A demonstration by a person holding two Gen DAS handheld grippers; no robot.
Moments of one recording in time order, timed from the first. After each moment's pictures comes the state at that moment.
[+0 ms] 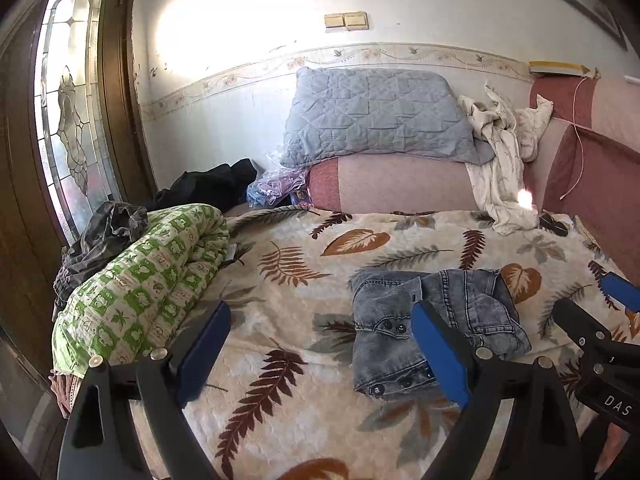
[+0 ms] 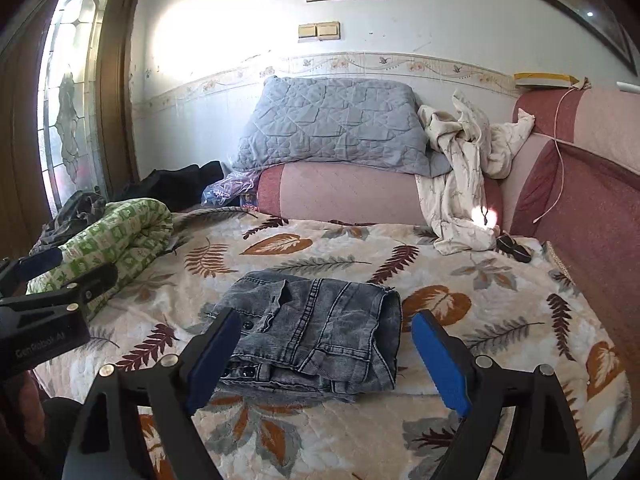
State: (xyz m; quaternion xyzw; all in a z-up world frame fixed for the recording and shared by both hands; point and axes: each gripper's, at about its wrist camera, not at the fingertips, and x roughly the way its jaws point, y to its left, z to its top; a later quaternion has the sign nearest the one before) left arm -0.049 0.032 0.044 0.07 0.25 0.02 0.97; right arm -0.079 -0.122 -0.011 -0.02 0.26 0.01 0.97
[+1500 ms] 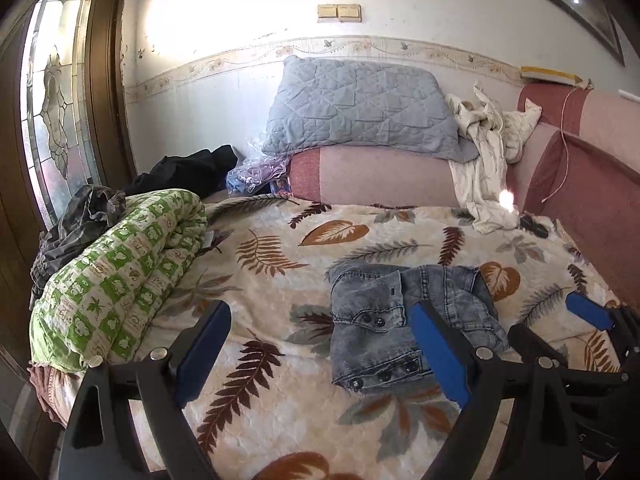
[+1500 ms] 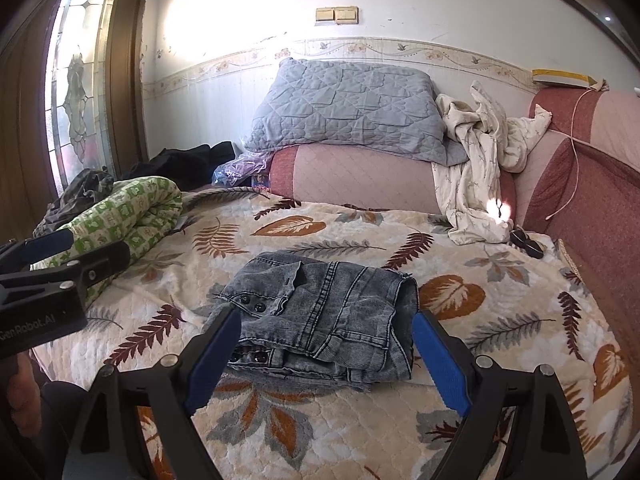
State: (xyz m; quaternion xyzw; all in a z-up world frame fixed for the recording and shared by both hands) left arm -0.045 0.038 0.041 0.05 0.27 -0.02 0.96; right arm -0.073 -0.106 -0.024 -0.03 0.29 0.03 0.96
